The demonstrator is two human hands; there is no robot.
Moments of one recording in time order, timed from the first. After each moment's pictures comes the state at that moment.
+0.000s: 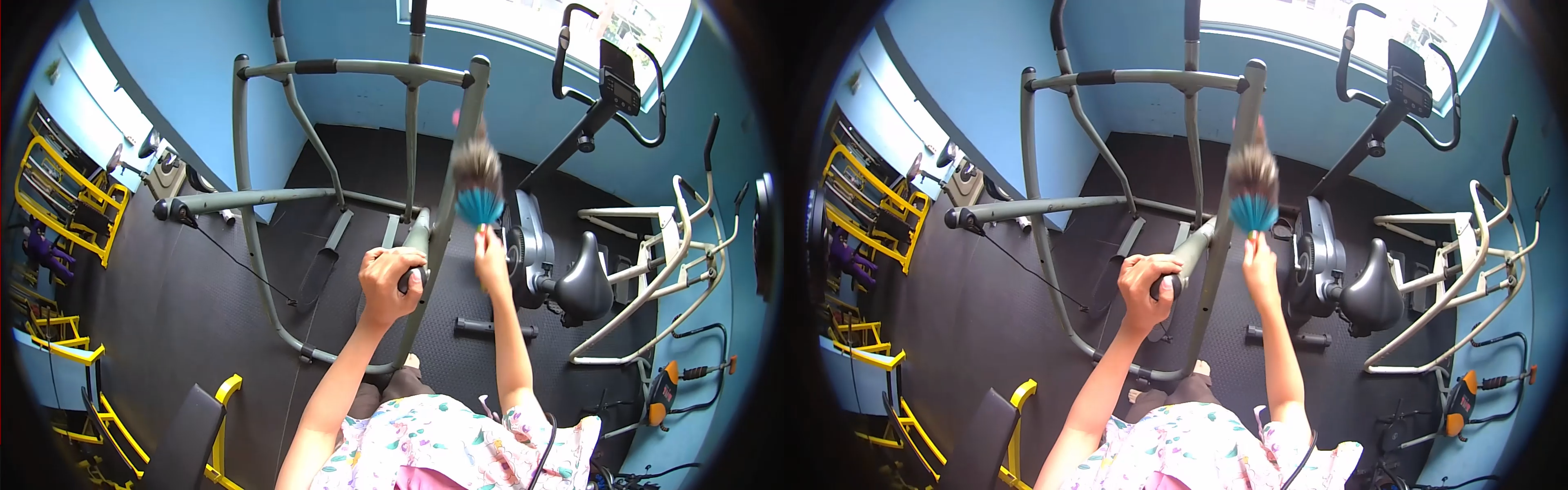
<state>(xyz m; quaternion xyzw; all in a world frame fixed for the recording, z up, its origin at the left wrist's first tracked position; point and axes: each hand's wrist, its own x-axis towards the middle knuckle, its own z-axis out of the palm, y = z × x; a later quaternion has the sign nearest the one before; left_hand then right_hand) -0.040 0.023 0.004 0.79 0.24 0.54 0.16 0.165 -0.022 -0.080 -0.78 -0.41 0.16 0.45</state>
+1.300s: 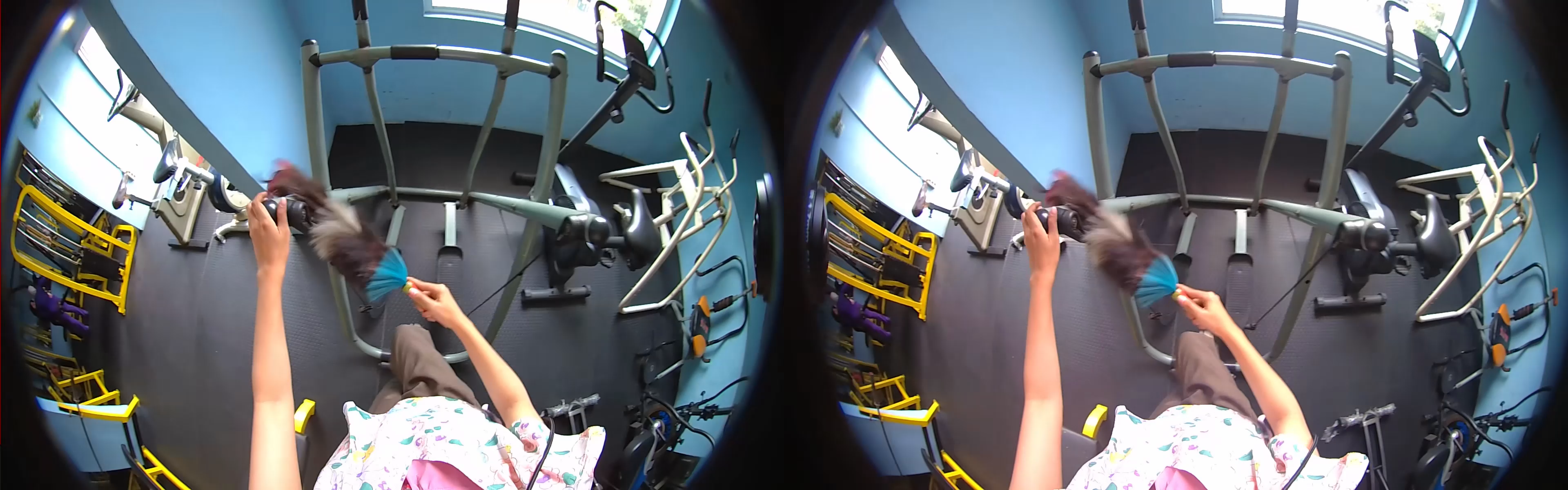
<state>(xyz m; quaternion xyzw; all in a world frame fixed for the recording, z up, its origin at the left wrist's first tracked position) -0.472 0.338 -0.003 0.79 0.44 0.42 0.01 -0.271 0.094 -0.118 -0.55 -0.33 0.55 0.54</state>
